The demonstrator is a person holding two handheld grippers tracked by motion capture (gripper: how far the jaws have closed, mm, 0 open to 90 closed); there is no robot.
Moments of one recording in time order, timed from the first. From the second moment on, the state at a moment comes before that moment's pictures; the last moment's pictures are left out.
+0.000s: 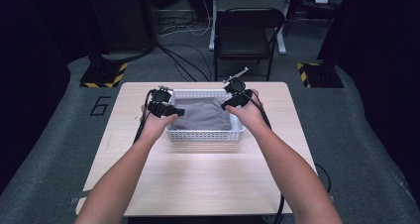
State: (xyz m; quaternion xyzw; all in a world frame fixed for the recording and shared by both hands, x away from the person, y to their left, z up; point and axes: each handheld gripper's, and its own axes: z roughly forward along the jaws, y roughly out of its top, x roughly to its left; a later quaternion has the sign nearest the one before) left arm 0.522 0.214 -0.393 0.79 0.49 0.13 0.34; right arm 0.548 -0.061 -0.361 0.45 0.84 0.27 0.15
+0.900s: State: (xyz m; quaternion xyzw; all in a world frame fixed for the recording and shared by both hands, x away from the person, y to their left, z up) left arm 0.441 0.233 -0.402 0.82 0.43 0.11 0.36; right arm 0.465 -0.066 -0.381 0.36 0.88 0.29 0.11
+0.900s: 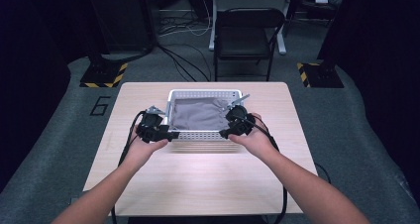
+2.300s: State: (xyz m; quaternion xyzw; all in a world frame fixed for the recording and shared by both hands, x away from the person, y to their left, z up) left arm 0.377 0.262 -0.497 0.78 0.48 0.10 0.39; right arm 0.398 -0.110 -0.476 0.39 0.86 0.30 0.12
